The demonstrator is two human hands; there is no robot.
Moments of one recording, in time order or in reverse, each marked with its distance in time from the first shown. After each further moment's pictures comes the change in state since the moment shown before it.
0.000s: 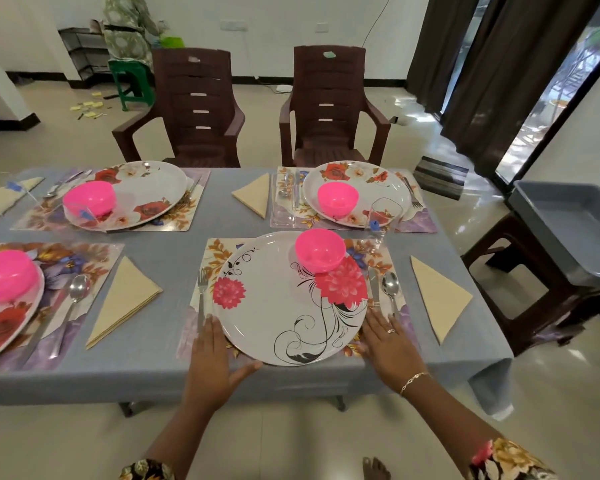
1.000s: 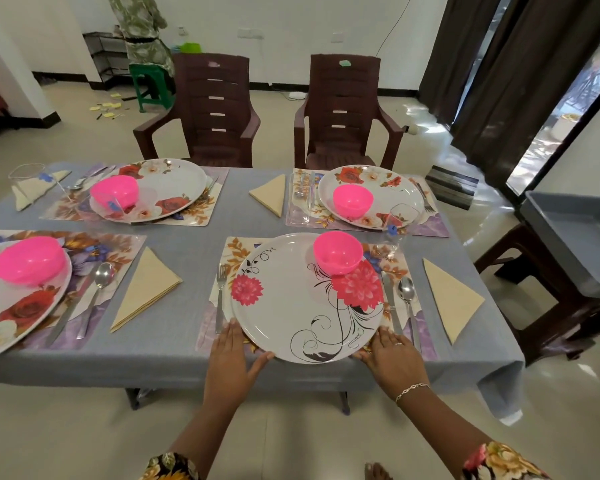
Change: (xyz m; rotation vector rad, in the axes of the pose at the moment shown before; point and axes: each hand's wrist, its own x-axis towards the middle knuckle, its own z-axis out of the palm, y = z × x) left_hand -0.015 0.002 0.008 -0.027 0.059 -0.026; right_hand -0.016 -0.032 0.009 -0.064 0.073 0.102
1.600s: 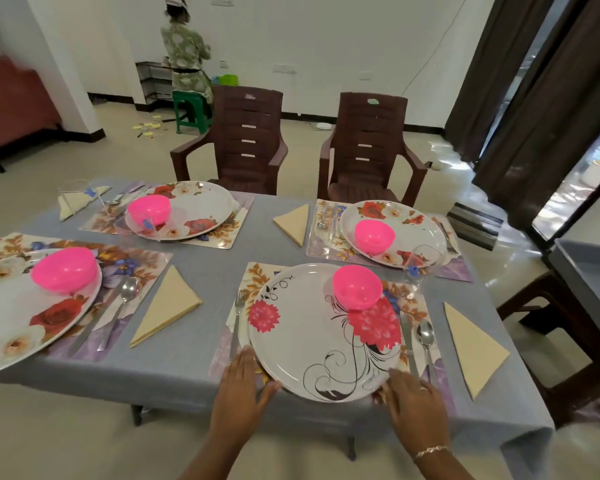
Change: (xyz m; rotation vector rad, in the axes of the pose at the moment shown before) left_hand -0.004 0.006 -0.007 -0.037 0.033 -0.035; right_hand -0.005 -0.006 -0.026 0.217 0.285 0.042
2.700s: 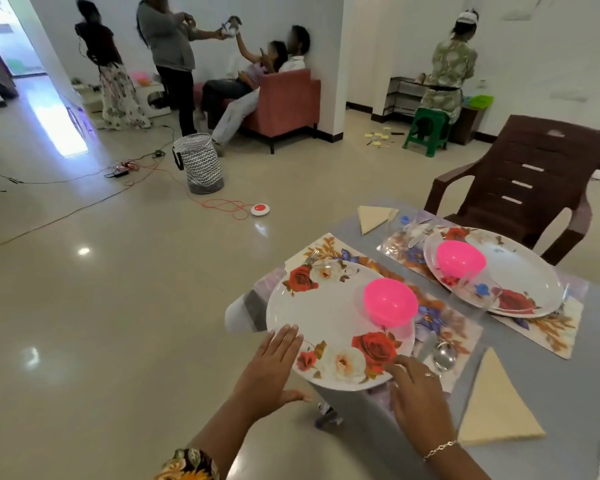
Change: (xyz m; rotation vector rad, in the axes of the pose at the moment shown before) left_hand -0.030 -0.382 -0.293 0.517 0.049 -0.153; right_hand 0.115 -0.514 0.090 0.421 0.038 -0.791
